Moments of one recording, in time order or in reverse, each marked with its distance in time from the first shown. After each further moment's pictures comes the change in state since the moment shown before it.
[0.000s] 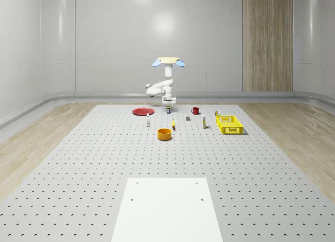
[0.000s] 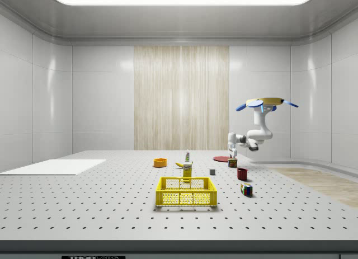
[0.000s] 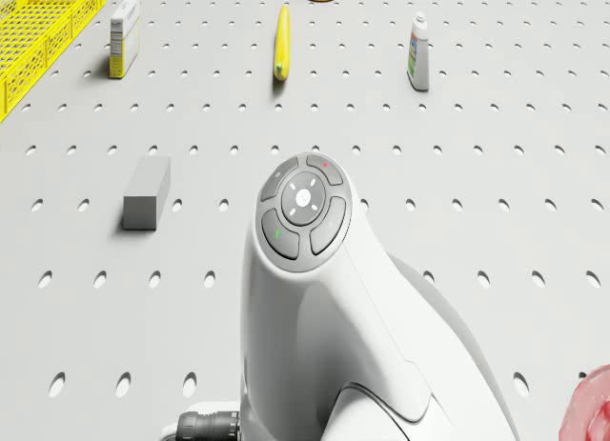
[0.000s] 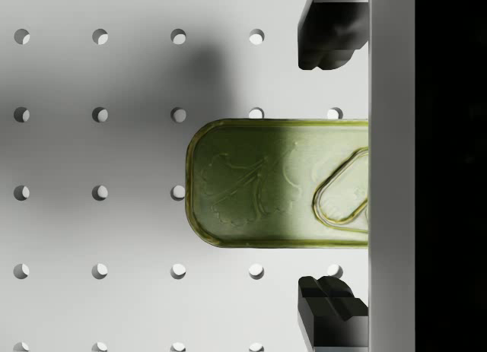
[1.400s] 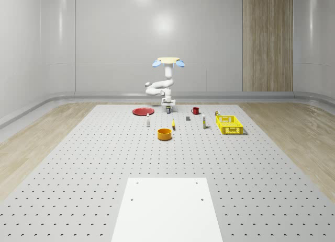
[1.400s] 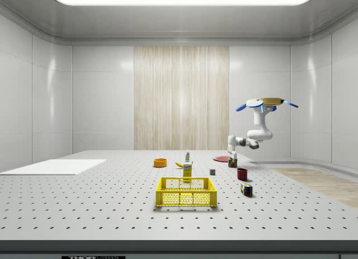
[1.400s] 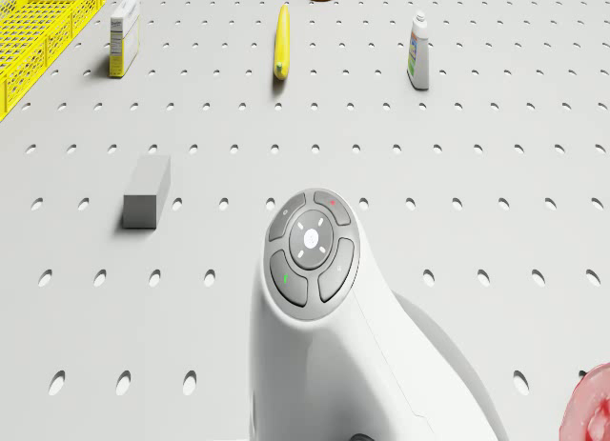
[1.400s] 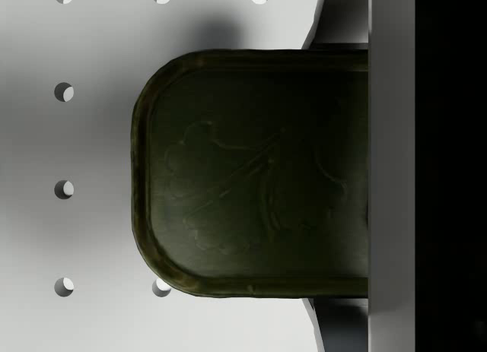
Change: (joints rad) arm -0.001 -0.111 -0.062 0.020 -0.037 0.128 -0.008
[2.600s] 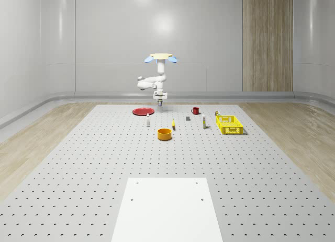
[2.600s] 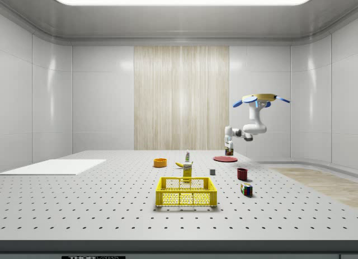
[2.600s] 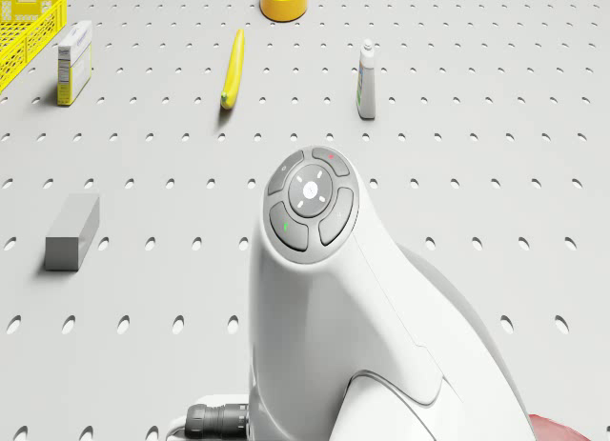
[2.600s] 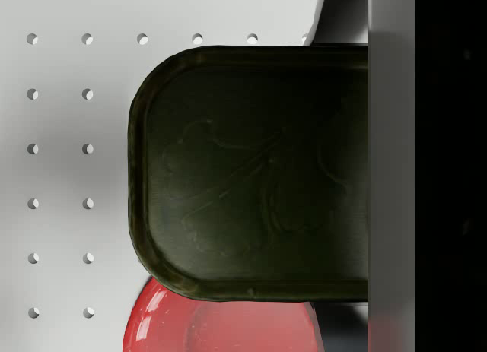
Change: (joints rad) arm -0.029 -0.053 0.123 -0.013 0.132 0.015 0.034
